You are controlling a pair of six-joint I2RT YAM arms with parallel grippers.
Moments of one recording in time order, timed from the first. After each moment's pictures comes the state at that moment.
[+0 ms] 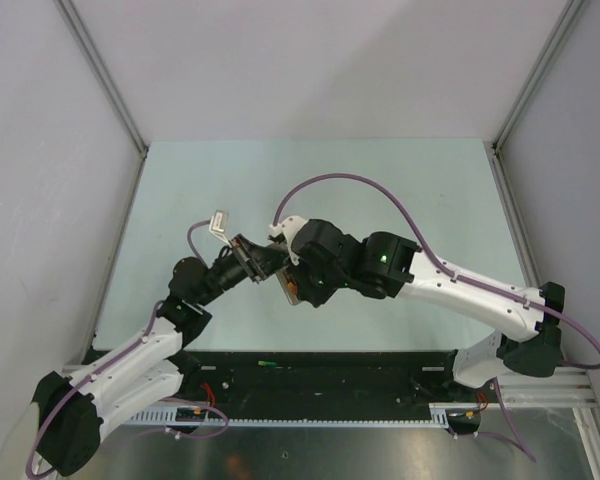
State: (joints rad) left arm -0.56 0.83 0.35 0.62 0.40 -1.13; right arm 1.21 1.47 1.59 -0.96 0.08 0.33
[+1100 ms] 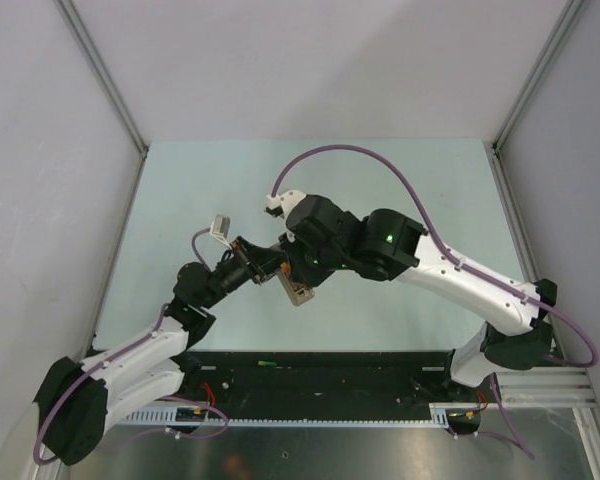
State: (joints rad) left arm -0.56 0.89 0.27 0.81 0.38 -1.28; right arm 1.20 1.58 1.88 -1.12 0.12 0.40
